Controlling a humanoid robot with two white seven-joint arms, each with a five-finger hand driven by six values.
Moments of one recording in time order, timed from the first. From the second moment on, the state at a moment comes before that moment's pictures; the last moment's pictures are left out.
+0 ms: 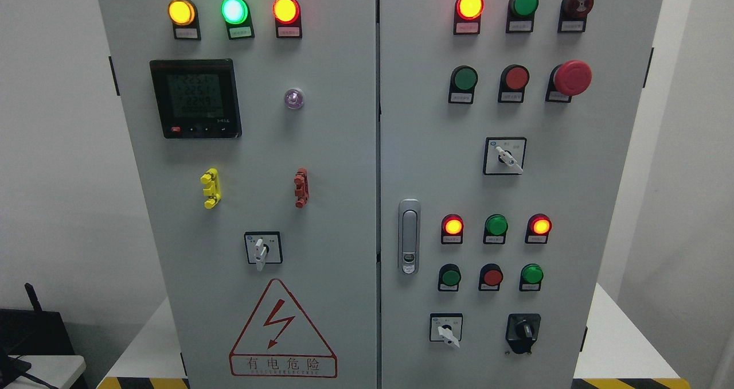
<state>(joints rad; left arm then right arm) 0.23 0.01 0.28 -0.18 -0.15 -0.12 -0.14 0.12 0.12 0.00 -0.11 0.00 0.01 -0.06</state>
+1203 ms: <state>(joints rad) 0.31 0.03 0.71 -0.85 -0.17 -0.17 -0.30 0.12 0.12 0.00 -0.11 0.00 0.01 -0.06</state>
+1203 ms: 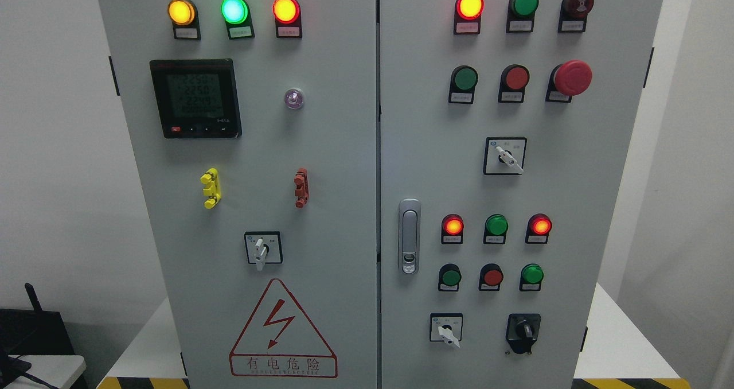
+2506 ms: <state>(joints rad) 0.17 0.08 0.80 -1.62 -0.12 -0.30 -0.36 0.12 0.12 0.00 -0.11 0.00 0.01 -0.06</state>
